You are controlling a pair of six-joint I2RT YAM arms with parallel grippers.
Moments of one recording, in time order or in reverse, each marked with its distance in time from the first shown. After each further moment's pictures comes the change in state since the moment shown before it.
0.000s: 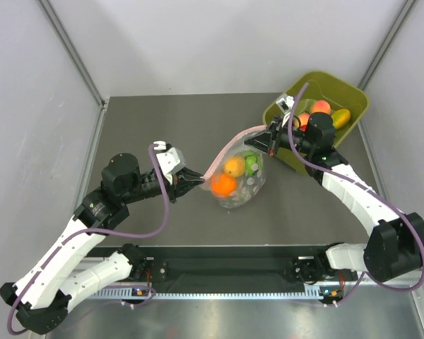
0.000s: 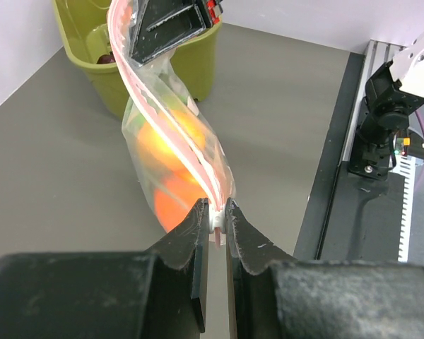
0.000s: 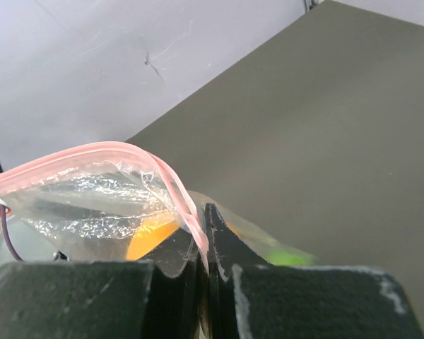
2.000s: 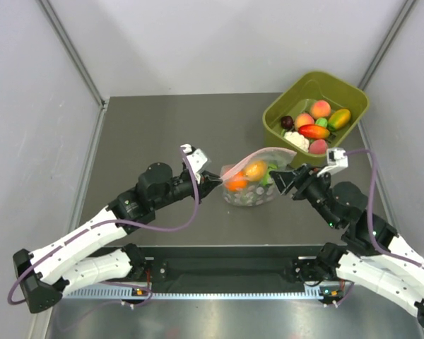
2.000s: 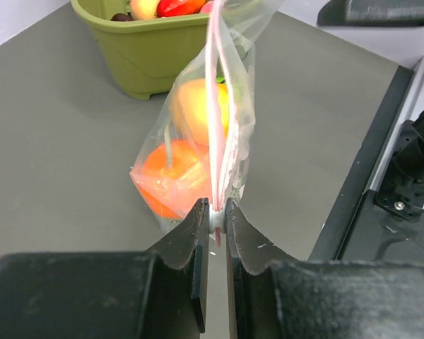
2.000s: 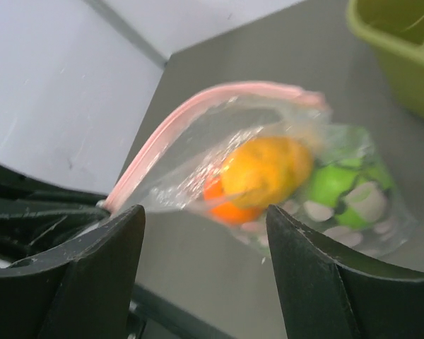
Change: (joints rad) left arm -0.203 0.118 -0.177 0.276 -0.350 -0.158; right arm 0.546 -0.774 -0.214 -0.630 1.254 0.302
